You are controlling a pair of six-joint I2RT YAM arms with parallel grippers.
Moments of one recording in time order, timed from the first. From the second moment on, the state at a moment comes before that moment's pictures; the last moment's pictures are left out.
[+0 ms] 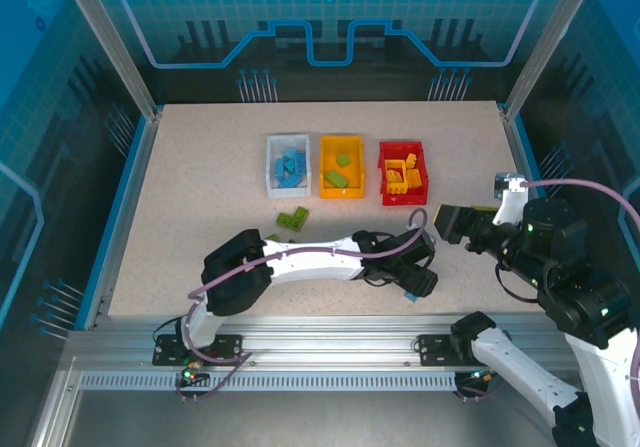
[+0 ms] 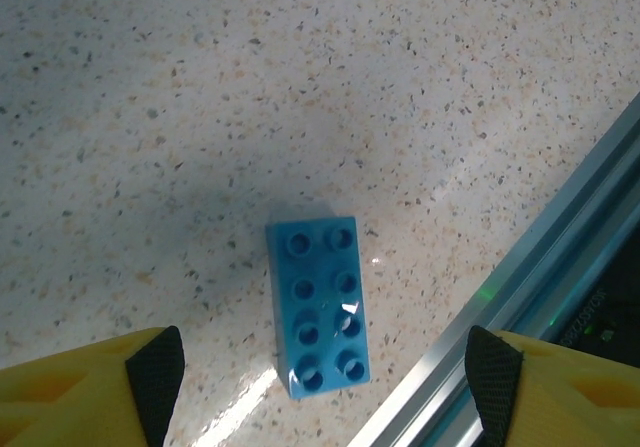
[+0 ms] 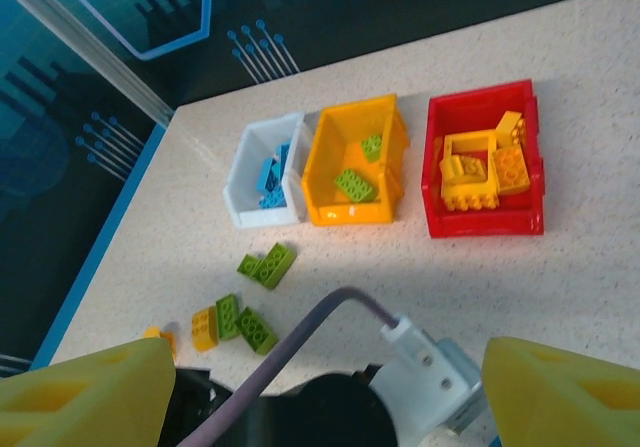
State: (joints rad) left arm -1.19 2.07 1.60 -0.49 0.00 -0.61; right arm 0.43 0.65 1.31 -1.13 -0.02 0.52
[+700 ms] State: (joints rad) left arm -1.20 2.28 1.79 -0.67 0.01 -0.56; right arm 0.43 0.65 1.31 -1.14 -0.04 0.57
